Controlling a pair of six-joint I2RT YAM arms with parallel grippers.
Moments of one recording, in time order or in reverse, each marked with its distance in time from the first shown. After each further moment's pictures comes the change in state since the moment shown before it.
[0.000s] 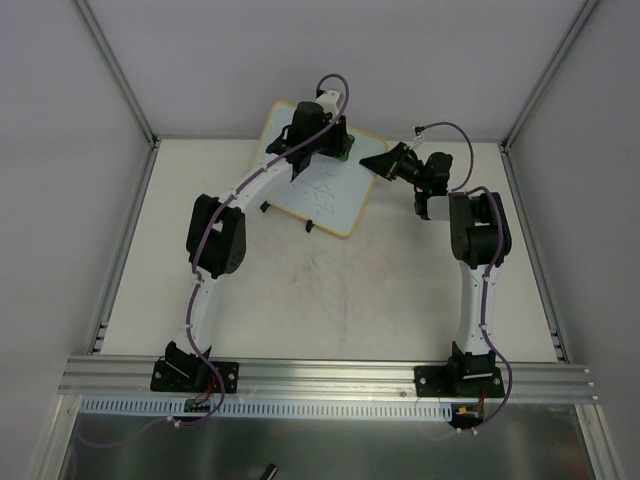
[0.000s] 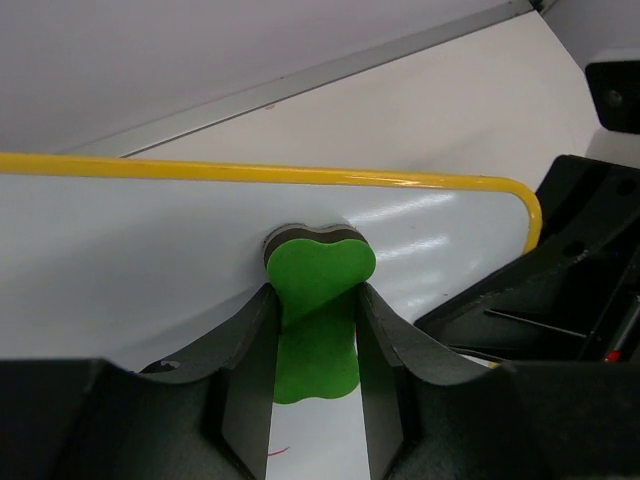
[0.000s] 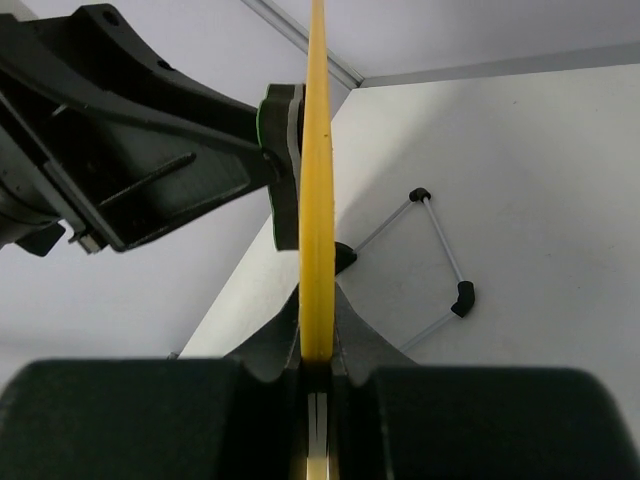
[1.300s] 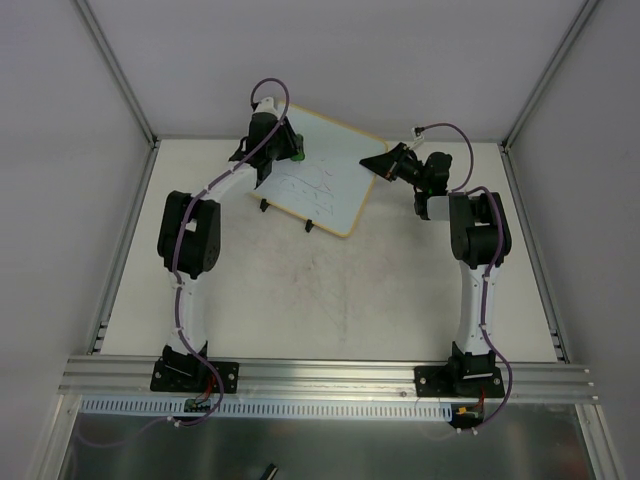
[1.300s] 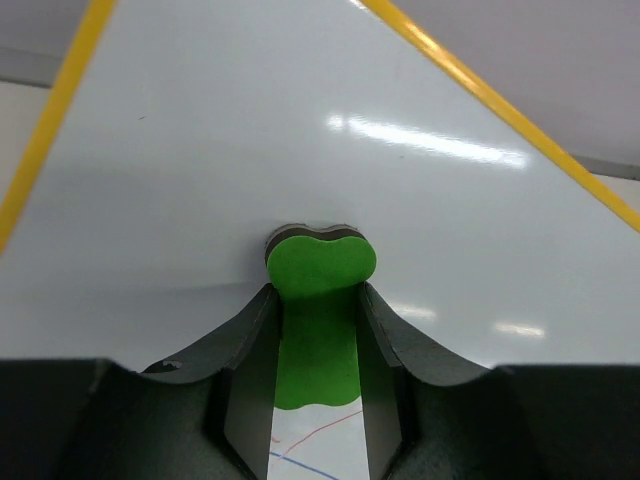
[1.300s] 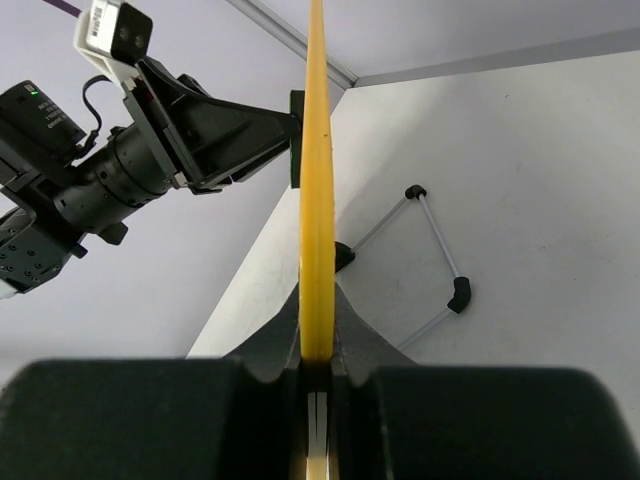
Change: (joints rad) left arm 0.174 -0.121 -0.344 0.198 -0.141 -0.246; right arm 0.000 0.000 0.000 -0.027 0.014 0.008
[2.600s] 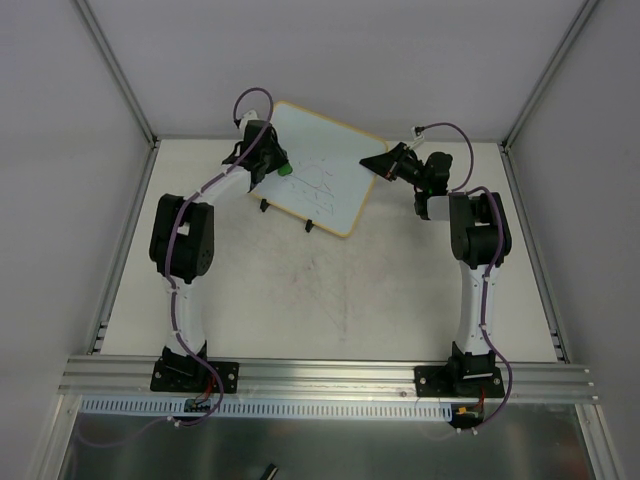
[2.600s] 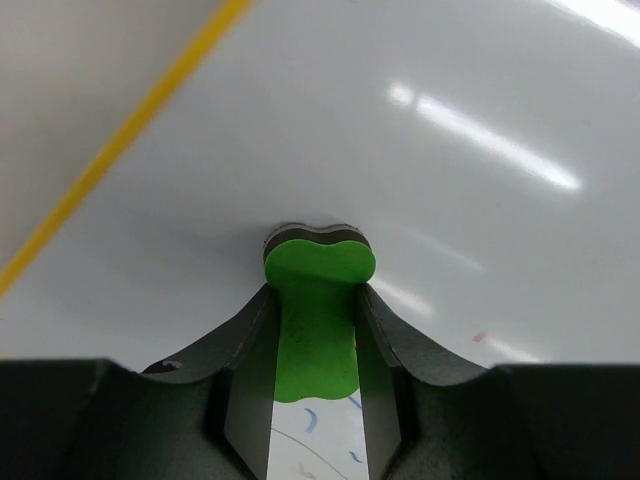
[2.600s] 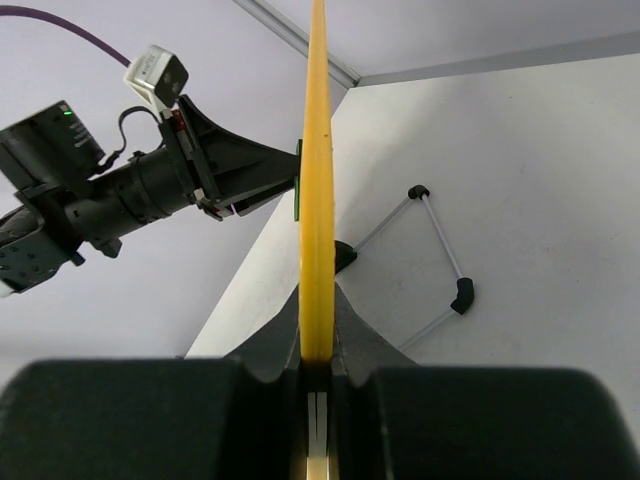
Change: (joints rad) left arm 0.035 -0.080 -0.118 -0.151 -0.142 -0.199; right arm 0.000 -0.002 0.000 0.009 -0.007 0.003
